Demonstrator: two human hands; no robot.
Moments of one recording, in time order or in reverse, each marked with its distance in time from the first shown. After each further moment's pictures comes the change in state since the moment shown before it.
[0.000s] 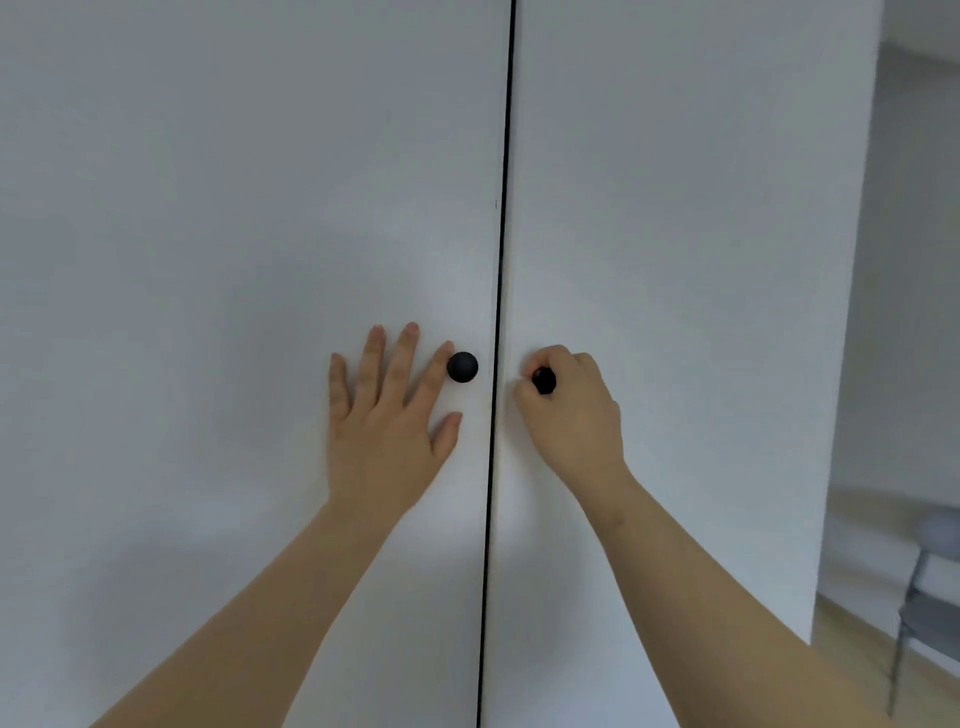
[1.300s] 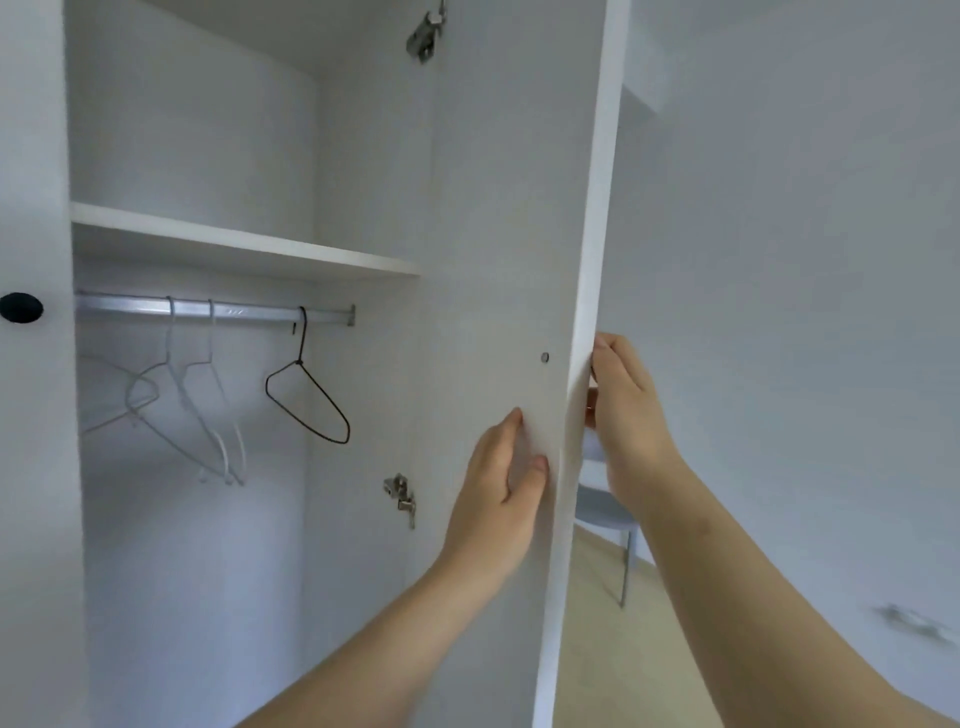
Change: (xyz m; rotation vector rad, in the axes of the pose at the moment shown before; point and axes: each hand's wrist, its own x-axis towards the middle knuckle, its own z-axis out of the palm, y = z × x) left_hand -0.071 0.380 -0.216 -1.712 -0.664 -0.212; right_hand -0.130 0.079 -0.365 0.354 0.274 0.370
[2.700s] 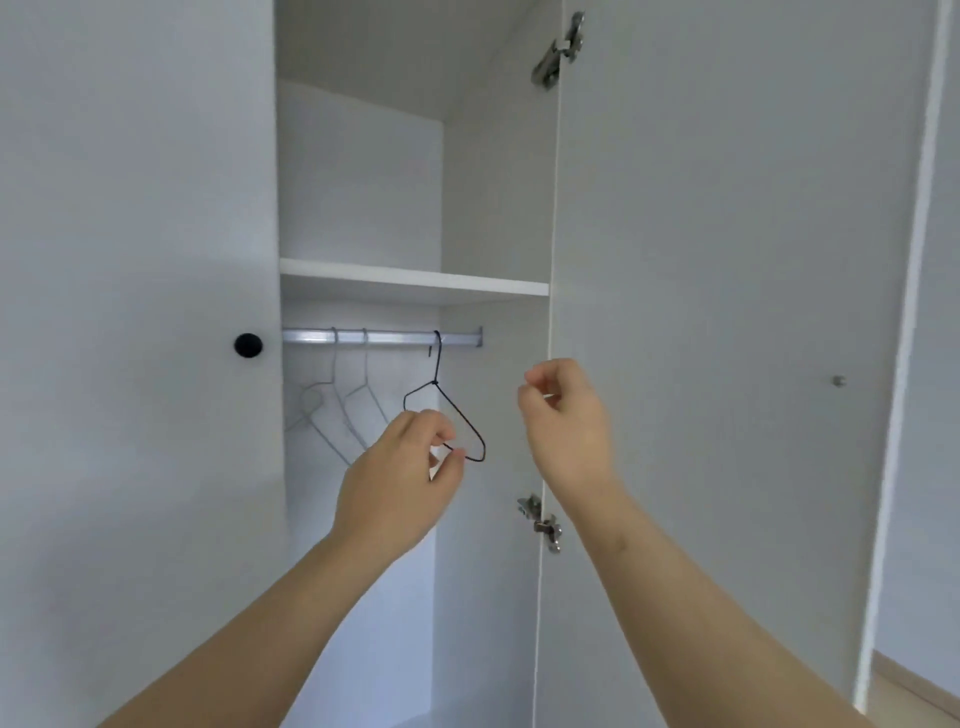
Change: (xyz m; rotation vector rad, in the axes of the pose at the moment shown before) left_hand -0.006 -0.013 -0.186 0.833 0.300 0.042; right_hand -0.012 0.017 0.148 -0.119 -0.129 -0.154
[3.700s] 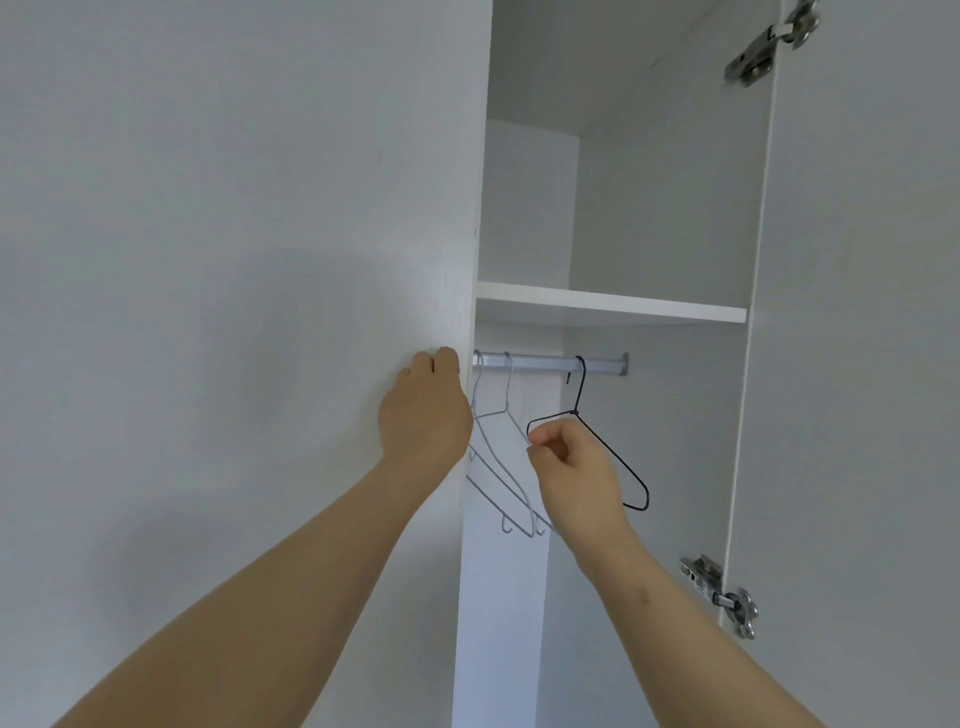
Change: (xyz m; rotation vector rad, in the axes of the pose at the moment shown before) left_hand 0.098 -0.139 -0.082 0.460 0.193 -0.192; right_hand -0.003 -0.011 0.180 0.155 -0.264 0.154
